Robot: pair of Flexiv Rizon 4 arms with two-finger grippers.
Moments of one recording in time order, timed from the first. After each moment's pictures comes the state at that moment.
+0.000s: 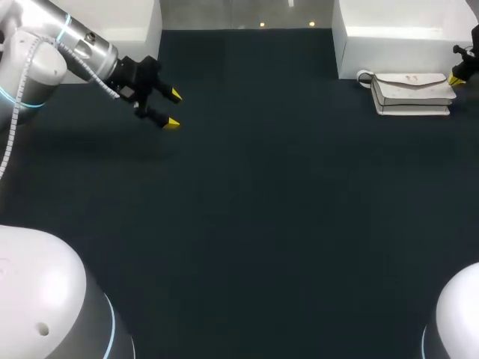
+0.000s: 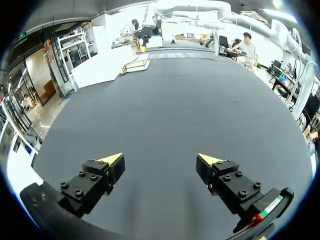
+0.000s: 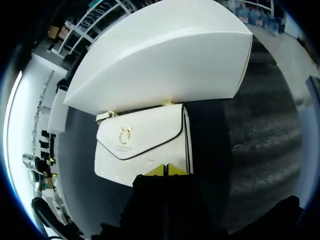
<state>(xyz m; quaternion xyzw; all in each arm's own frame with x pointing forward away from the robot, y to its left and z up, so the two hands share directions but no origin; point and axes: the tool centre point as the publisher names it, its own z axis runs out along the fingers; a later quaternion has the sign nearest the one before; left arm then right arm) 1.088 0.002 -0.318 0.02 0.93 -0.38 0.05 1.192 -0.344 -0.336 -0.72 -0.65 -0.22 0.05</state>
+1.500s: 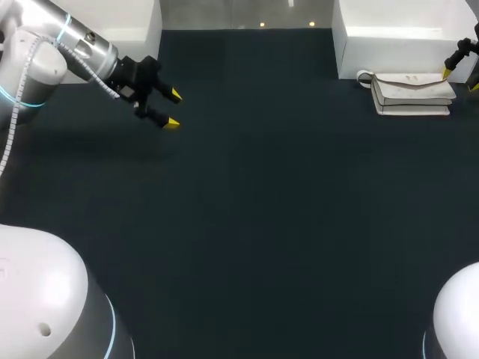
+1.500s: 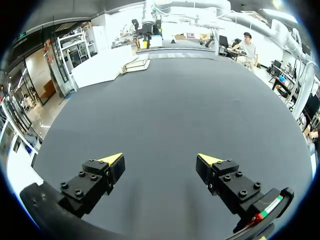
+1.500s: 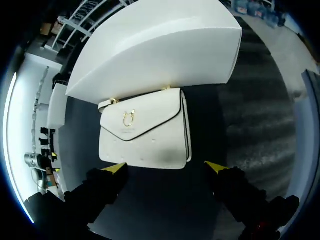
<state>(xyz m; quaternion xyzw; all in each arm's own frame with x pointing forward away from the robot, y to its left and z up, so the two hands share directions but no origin) 1.088 0.002 -0.318 0.02 0.93 -0.38 0.05 1.166 -0.348 -0.315 -0.73 -0.65 -0.18 0.08</state>
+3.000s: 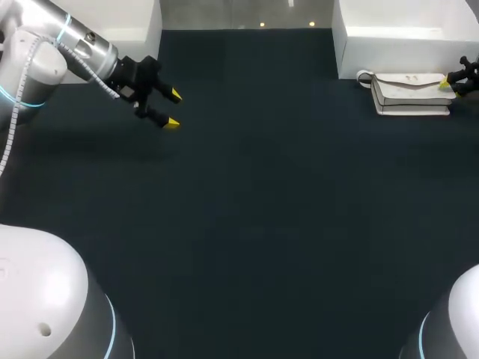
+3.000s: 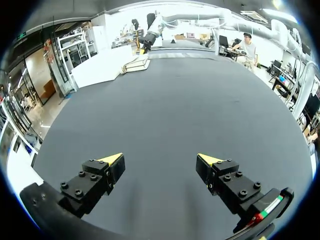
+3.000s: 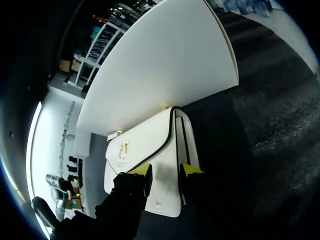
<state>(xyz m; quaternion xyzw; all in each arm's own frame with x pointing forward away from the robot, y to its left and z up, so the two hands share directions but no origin) 1.088 0.002 -0.318 0.02 0.93 -0.38 0.05 1.207 -0.338 -0.369 -0.73 -0.56 -0.38 0.09</state>
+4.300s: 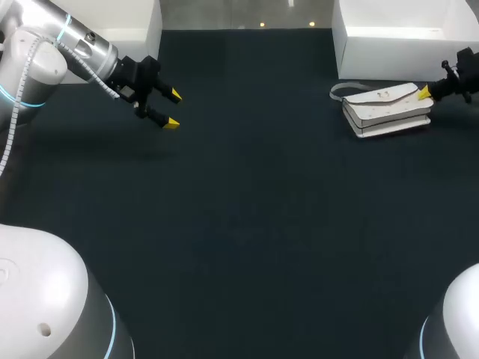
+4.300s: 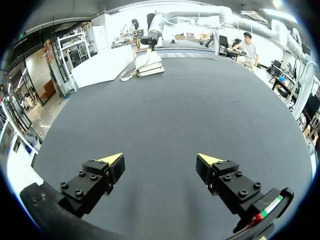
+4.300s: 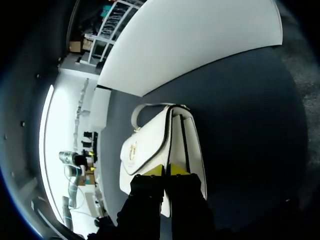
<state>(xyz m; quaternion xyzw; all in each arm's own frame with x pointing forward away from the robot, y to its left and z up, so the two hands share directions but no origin) 1.088 0.002 -0.318 0.02 0.93 -0.38 0.05 1.148 -0.252 -0.350 -0.68 -0.61 -0.35 0.21</state>
